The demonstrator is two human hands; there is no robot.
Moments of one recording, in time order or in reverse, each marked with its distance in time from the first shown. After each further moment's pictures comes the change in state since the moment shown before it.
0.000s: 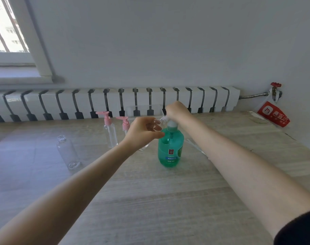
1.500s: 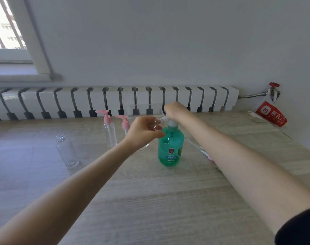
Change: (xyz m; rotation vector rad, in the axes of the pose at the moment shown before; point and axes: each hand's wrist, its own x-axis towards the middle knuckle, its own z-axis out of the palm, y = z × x) left_hand -0.002 0.000 0.000 -0.045 -0.020 -0.009; right_hand 0.011 0.004 0.004 -0.242 -0.082 -0.131
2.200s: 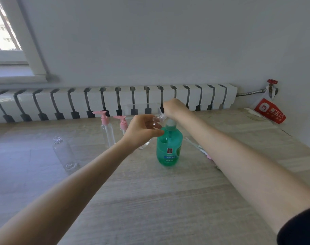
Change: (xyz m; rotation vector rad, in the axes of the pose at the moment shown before) left_hand 0.002 0.005 0.000 -0.031 -0.014 0.040; right_hand 0.000 -0.003 -0.002 -0.131 0.062 0.002
